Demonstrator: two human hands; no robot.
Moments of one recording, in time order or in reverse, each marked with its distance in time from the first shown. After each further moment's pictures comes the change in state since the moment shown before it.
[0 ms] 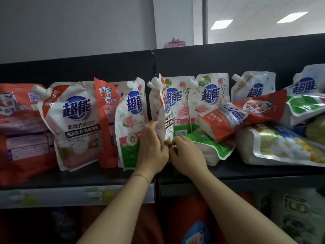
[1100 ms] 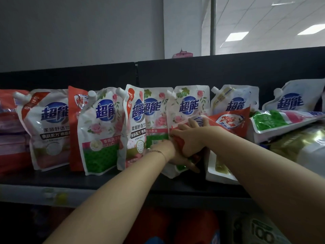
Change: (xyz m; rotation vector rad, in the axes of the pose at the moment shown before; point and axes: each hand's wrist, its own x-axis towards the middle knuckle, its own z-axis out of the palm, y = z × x) left_hand 0.076 0.107 0.115 0.604 -1.119 -0.238; right_hand 0.082 0.090 -0.132 -0.645 -0.796 -0.196
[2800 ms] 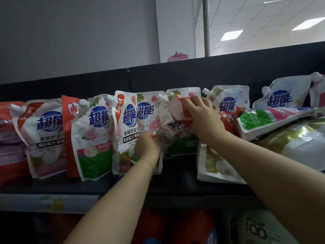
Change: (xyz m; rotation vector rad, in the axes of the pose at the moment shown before) left_hand -0.022 -0.006 0.003 -0.819 0.812 -0.506; right_hand -0.020 0.042 0.011 0.217 0.896 0.175
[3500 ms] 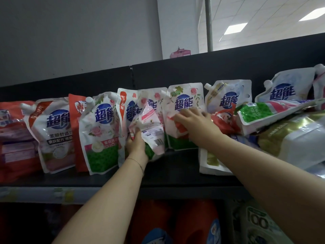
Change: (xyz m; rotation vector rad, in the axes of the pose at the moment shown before) left_hand 0.016 -0.034 -0.009 -0.935 0.087 -0.448; right_hand -0.020 -0.016 -0.001 0.009 -0.250 -0.210
